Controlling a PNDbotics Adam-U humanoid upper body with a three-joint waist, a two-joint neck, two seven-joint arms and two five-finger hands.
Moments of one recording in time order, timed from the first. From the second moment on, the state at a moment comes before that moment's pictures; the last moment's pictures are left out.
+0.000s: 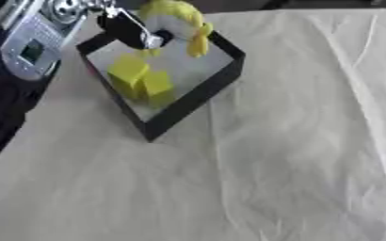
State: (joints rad) left arm -1.14 0.38 -0.44 -1.26 -0.65 -0.04 -0.52; right arm -0.63 -0.70 -0.02 -1.98 -0.28 0.29 -0.22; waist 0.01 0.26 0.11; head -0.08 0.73
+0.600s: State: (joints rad) left arm -1.15 0.32 -0.39 -0.99 -0.84 -0.18 -0.49; right arm -0.63 -0.70 -0.02 -1.98 -0.28 0.30 -0.22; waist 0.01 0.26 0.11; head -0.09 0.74
